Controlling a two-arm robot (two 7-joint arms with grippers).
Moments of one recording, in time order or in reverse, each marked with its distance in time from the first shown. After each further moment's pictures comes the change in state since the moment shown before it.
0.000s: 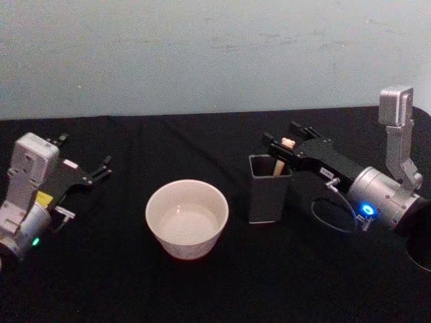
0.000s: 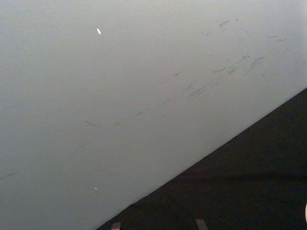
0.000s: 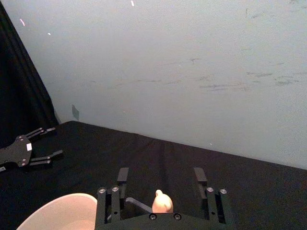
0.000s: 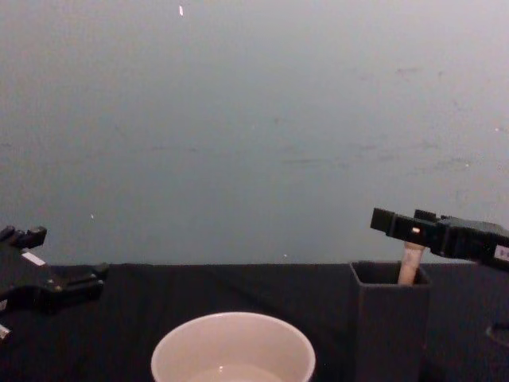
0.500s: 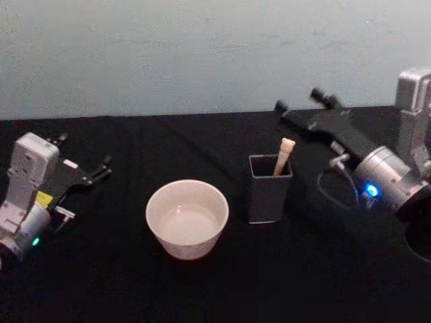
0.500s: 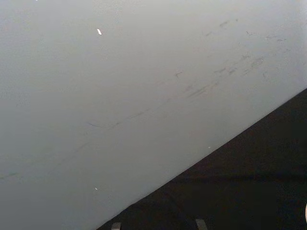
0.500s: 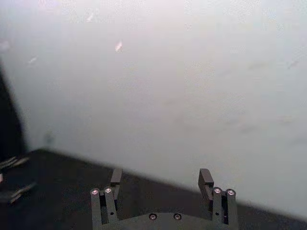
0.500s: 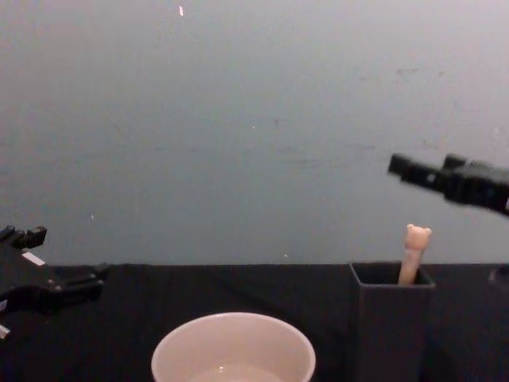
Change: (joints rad) left arm 0.000 0.000 0.000 0.000 0.000 0.000 0.000; right arm -0.002 -0.033 0.044 -0.034 -0.079 -0.116 -0.095
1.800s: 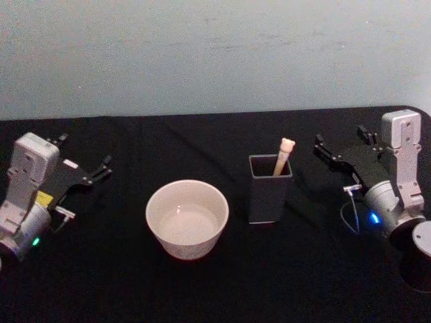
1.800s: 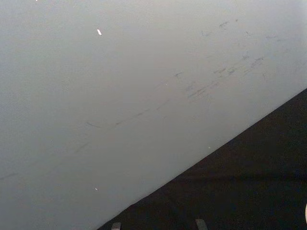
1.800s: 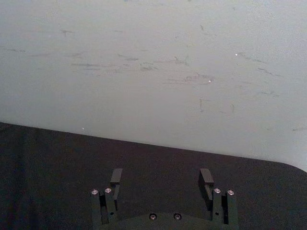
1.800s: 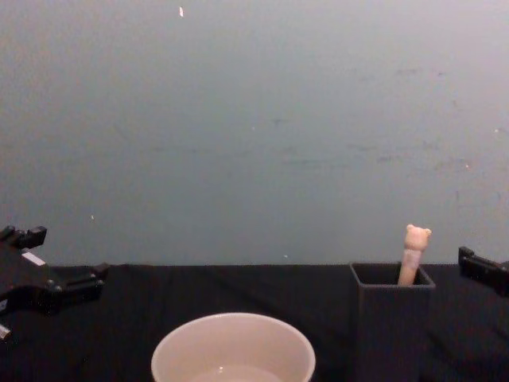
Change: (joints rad) left arm 0.000 0.000 0.000 0.000 0.000 0.000 0.000; right arm -0.042 -0.088 0.055 0.147 -0.320 -0.022 -0.342
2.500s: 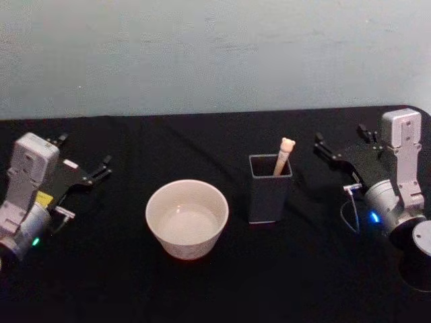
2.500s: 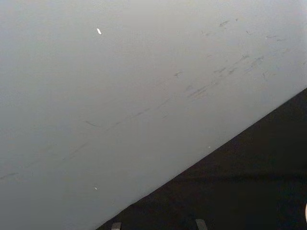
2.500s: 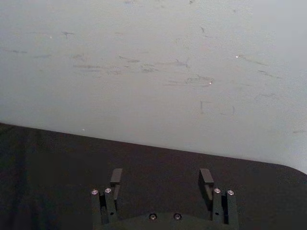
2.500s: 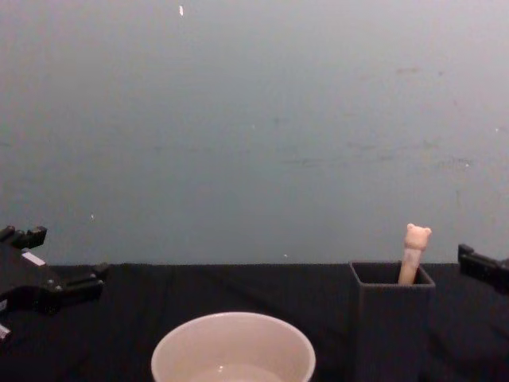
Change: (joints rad) left arm 0.000 0.000 0.000 0.000 0.000 0.000 0.000; right arm 0.000 0.002 -0.002 -0.004 -0.001 -0.004 0.000
